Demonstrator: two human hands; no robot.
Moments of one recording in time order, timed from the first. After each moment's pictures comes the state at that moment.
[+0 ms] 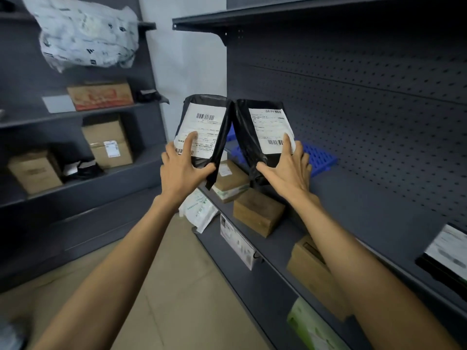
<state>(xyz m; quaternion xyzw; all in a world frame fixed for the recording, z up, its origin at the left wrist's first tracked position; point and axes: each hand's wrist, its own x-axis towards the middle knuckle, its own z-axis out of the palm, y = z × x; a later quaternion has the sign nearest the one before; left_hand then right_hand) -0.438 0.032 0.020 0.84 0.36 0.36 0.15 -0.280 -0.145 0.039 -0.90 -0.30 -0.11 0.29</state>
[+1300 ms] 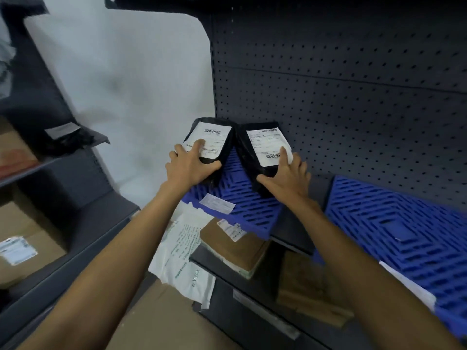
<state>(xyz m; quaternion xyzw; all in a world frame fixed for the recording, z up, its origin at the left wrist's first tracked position) -0.088 0.515 0.021 0.94 0.26 0.15 0.17 -0.018 0.296 -0.006 -0.97 -0.13 -0.08 0.20</state>
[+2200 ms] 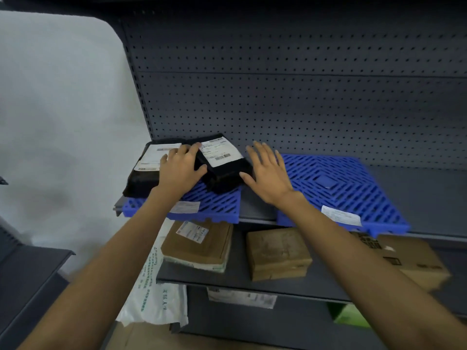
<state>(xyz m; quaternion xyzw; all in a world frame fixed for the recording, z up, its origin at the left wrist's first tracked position) -0.065 0.477 0.014 0.98 -0.07 0.19 0.08 -0.079 0.244 -0.004 -0.97 -0.14 -0.18 0.07</state>
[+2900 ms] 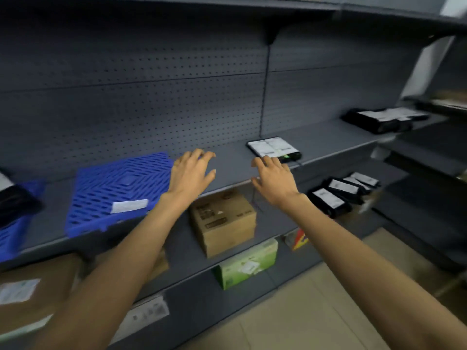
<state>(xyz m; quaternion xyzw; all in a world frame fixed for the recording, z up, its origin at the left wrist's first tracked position) -0.231 0.005 0.022 0.88 -0.40 0.22 0.12 -0.363 -0.177 0.014 -0.97 0.15 -0.19 -0.02</state>
